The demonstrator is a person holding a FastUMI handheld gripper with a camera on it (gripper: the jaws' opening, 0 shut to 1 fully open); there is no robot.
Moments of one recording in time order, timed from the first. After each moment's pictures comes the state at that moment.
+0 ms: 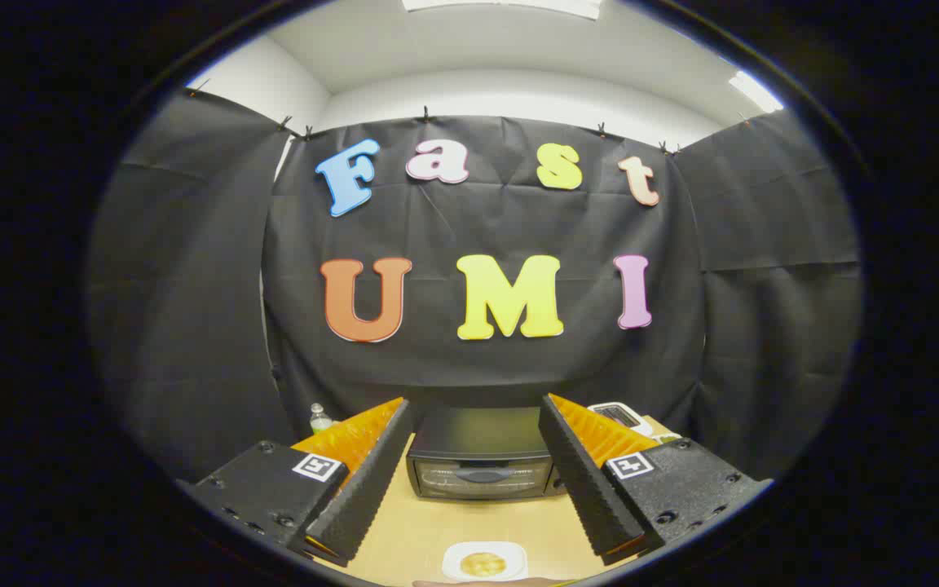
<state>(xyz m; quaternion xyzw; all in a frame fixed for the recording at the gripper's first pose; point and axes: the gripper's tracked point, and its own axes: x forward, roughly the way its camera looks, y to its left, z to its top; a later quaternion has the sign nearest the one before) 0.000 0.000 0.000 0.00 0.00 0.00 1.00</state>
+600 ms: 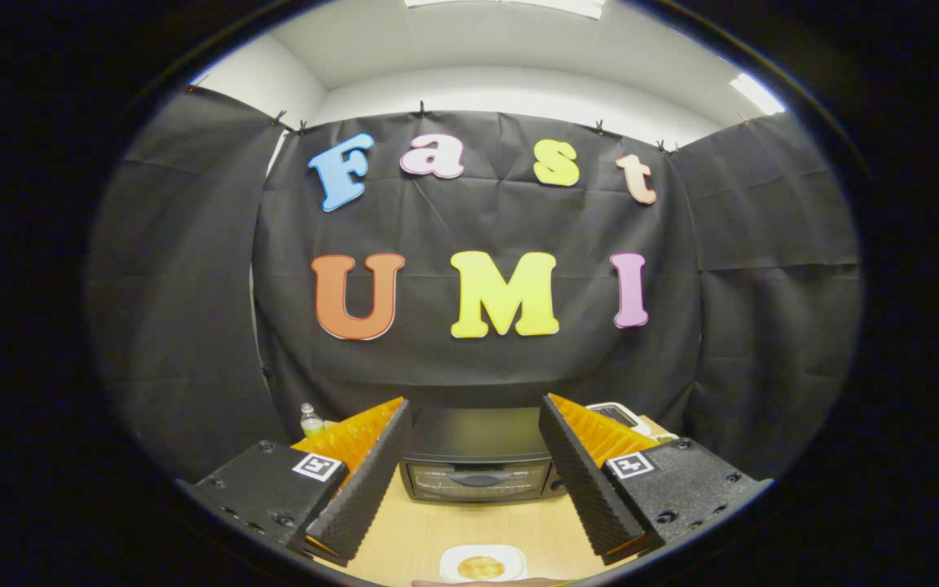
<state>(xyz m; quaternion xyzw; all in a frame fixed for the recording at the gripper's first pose) 0.021 -0.011 0.002 0.00 0.00 -0.02 1.00</state>
